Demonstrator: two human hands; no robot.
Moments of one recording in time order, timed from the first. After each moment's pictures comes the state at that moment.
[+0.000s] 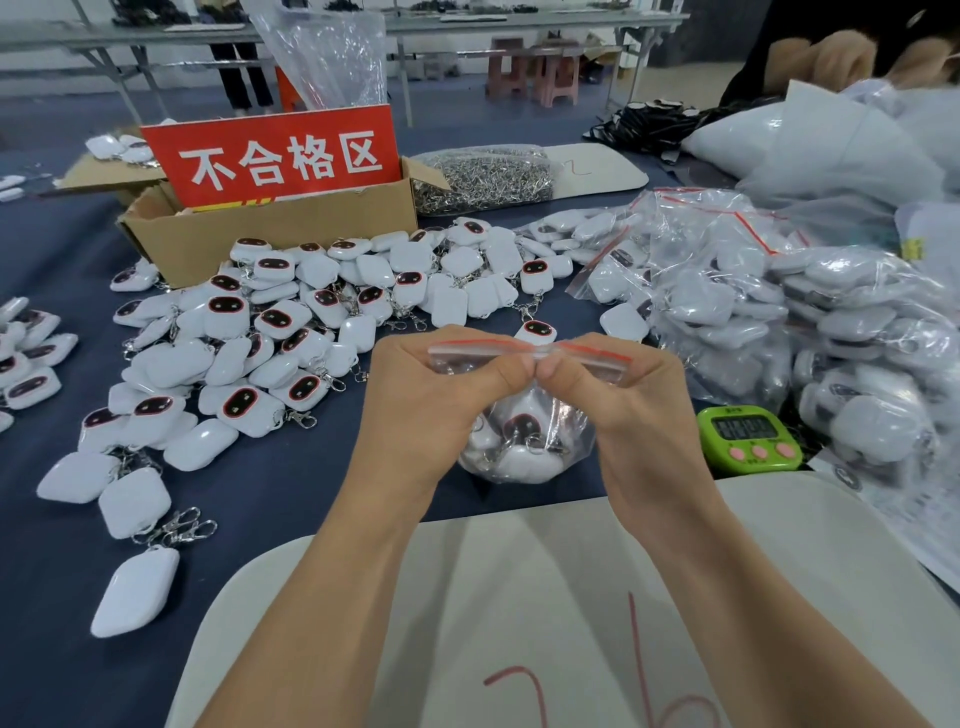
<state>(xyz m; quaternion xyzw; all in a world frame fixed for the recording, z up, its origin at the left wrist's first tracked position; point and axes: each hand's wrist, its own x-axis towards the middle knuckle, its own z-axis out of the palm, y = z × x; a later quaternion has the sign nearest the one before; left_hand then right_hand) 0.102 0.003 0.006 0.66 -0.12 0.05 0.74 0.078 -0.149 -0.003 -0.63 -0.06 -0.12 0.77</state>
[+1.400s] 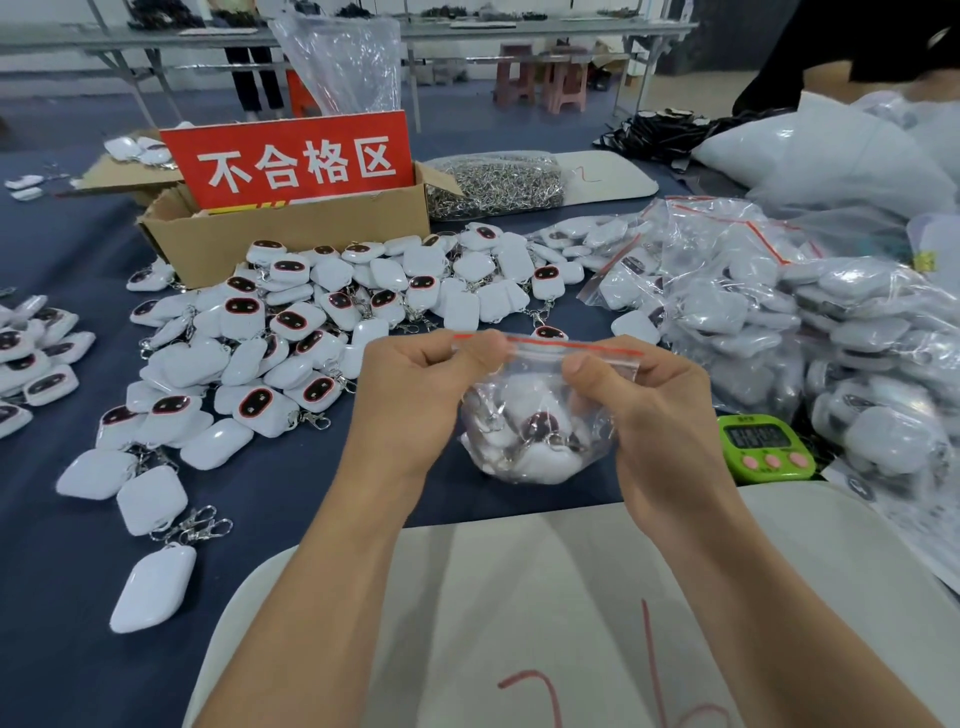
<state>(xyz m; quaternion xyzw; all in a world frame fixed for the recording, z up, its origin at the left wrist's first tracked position) 0.111 0.020 0.004 0.67 -0.06 0.04 0.73 0.084 -0.152 -0.009 -0.61 0.01 -0.13 0.78</state>
